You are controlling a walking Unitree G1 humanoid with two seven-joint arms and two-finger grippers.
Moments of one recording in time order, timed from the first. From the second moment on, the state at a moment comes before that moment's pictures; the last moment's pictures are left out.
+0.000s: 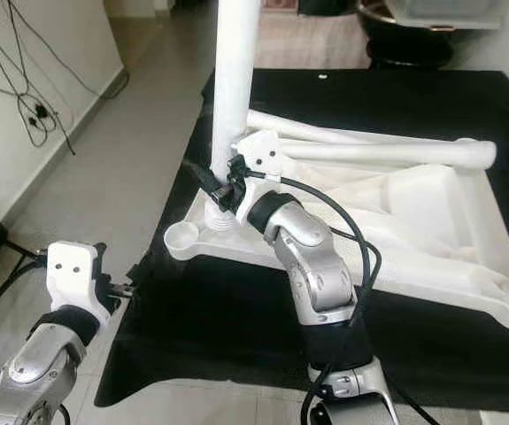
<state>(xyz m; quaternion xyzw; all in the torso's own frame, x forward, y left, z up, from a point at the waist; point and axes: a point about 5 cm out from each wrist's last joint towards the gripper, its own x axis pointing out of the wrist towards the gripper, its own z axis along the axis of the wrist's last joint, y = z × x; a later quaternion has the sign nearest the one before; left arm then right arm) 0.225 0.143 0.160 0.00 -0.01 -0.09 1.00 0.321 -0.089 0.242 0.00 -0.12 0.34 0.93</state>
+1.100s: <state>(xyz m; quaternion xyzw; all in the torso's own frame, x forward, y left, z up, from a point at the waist) 0.224 0.133 0.164 0.00 -0.02 -0.10 0.99 0.325 -0.114 0.226 -0.02 -0.09 0.30 0.95</state>
